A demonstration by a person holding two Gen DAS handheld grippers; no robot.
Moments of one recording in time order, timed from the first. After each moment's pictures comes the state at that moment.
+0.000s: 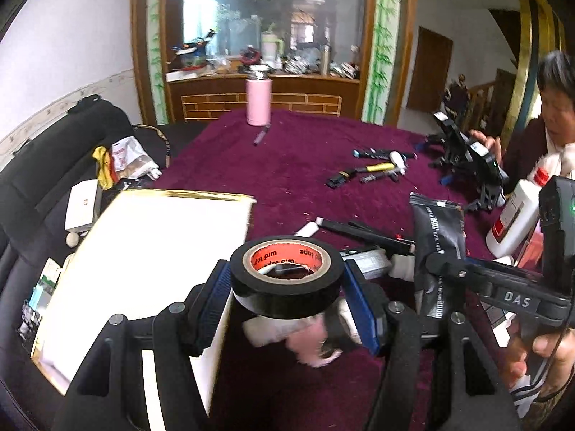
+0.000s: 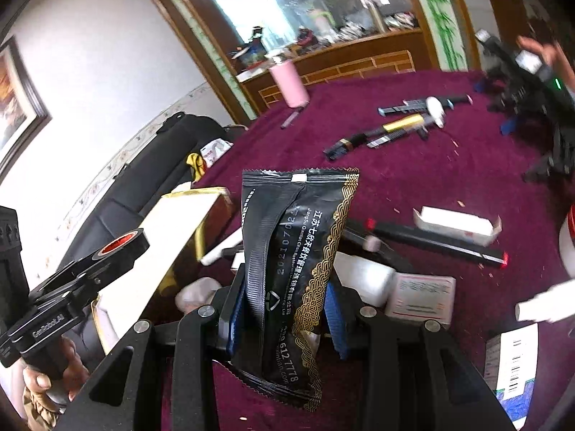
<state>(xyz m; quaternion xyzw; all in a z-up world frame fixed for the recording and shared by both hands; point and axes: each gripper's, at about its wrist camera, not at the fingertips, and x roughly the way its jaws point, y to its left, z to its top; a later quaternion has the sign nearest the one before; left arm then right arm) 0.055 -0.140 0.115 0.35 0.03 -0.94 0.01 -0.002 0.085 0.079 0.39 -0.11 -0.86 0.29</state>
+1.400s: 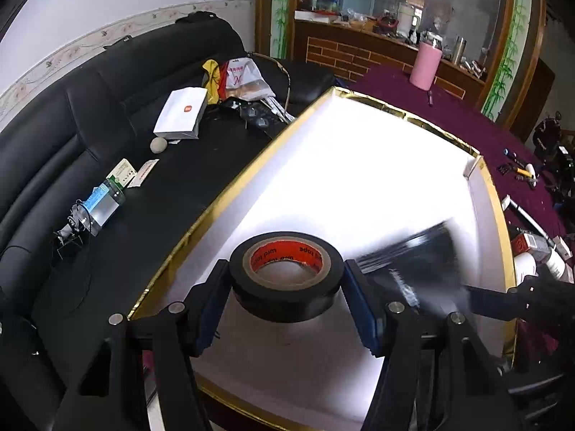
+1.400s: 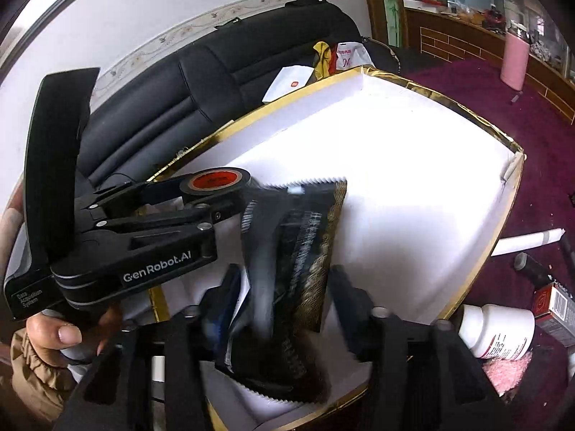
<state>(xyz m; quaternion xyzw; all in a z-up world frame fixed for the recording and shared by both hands) 0.107 -0.344 0.042 0.42 0.12 -0.88 0.19 0.054 -0.192 0.038 0.45 0.12 -0.75 0.47</state>
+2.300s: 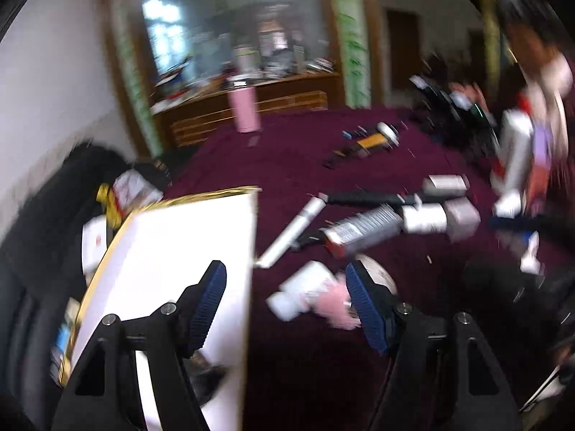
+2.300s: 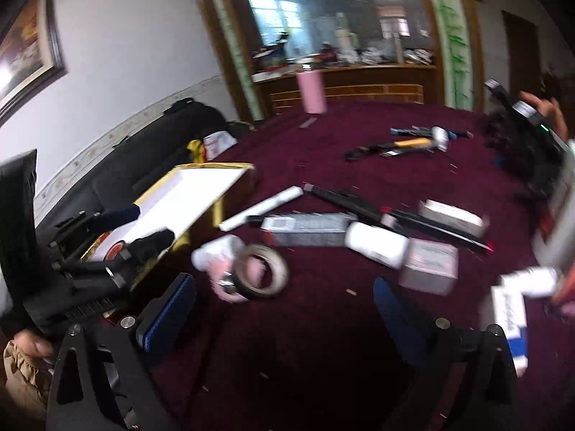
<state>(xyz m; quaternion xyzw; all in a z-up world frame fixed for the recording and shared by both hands) 0.082 -0.109 0.089 0.33 -0.11 -0.94 -0.02 0.064 0.075 0.081 0.36 -0.03 -0.89 0.27</state>
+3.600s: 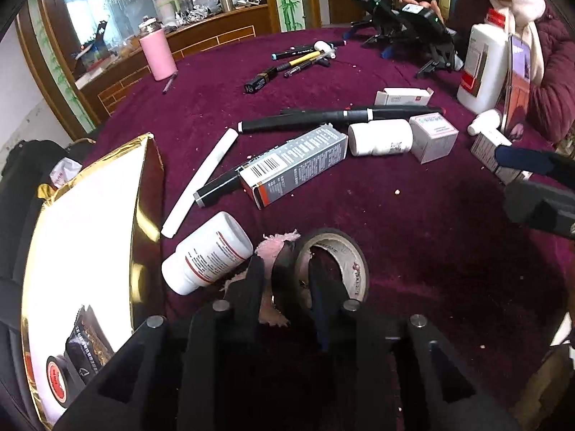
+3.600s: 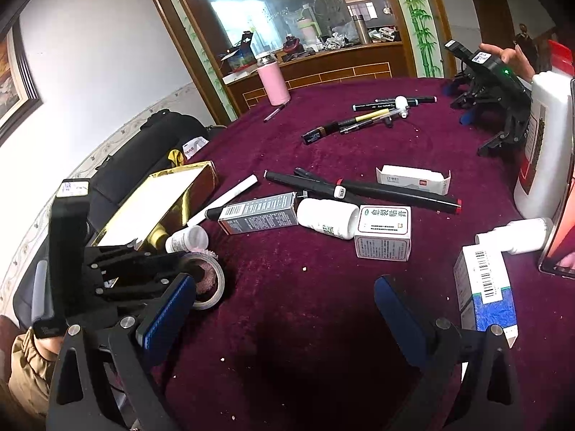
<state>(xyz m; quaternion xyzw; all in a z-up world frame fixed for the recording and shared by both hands) 0.039 -0.082 0.033 0.46 -0.13 -0.87 -0.12 0.060 0.114 0.060 0.38 -0.08 -0.89 0.25</state>
